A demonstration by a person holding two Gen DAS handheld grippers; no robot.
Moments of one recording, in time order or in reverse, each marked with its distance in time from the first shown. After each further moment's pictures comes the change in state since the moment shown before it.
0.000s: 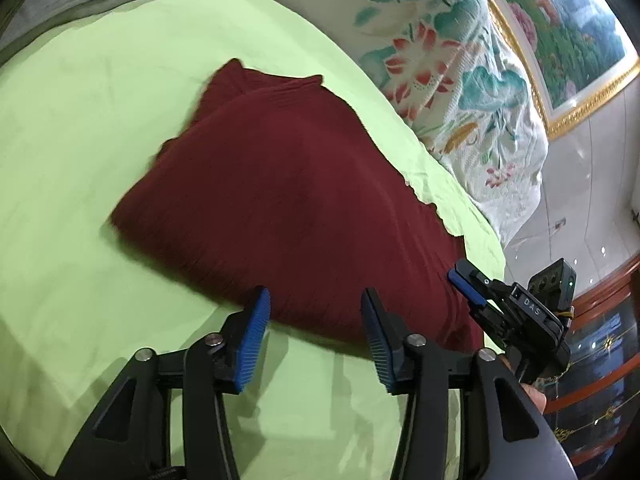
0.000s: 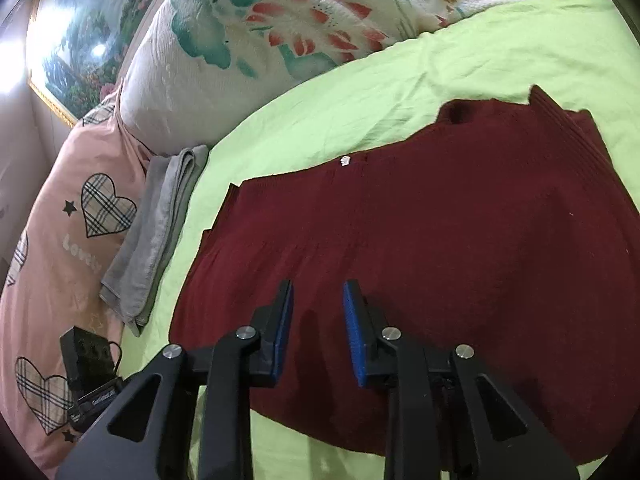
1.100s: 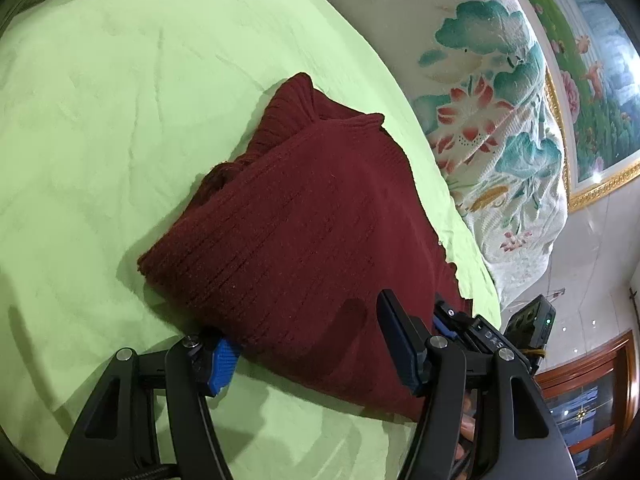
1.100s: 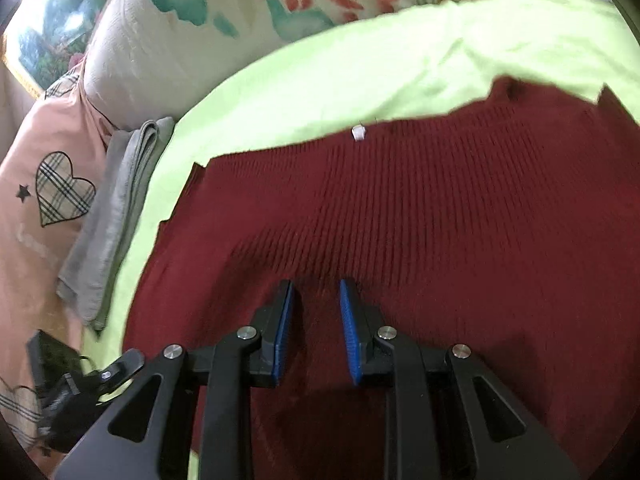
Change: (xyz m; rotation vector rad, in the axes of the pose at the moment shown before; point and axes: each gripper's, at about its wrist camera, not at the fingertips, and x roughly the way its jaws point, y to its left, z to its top) left arm 0.027 0.033 0.031 -0.212 -0.078 0.010; right arm 0.083 0.019 0.017 -0.043 0.063 -0.128
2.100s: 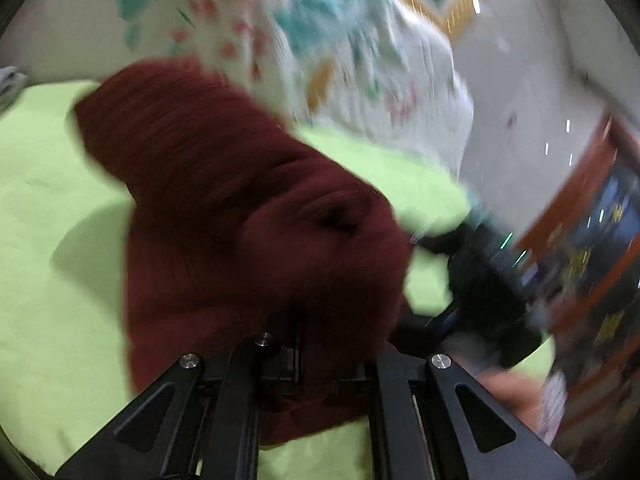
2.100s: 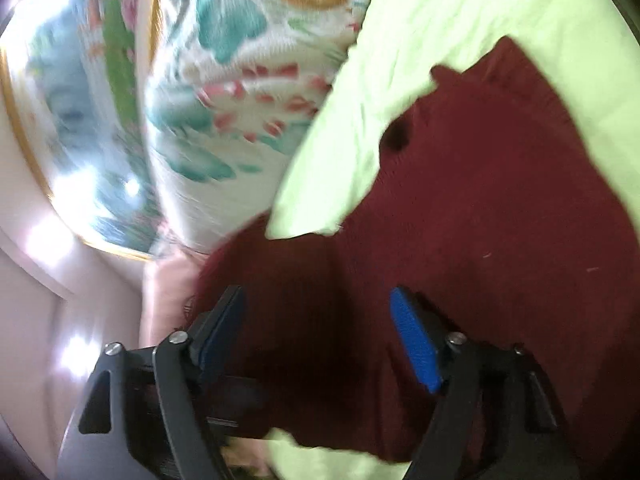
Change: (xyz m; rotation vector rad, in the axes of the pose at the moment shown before) left arm 0.091 -0.236 -0.106 0.697 0.117 -0.072; right arm -0.097 -0.149 -0.008 0.550 -0.143 0.561
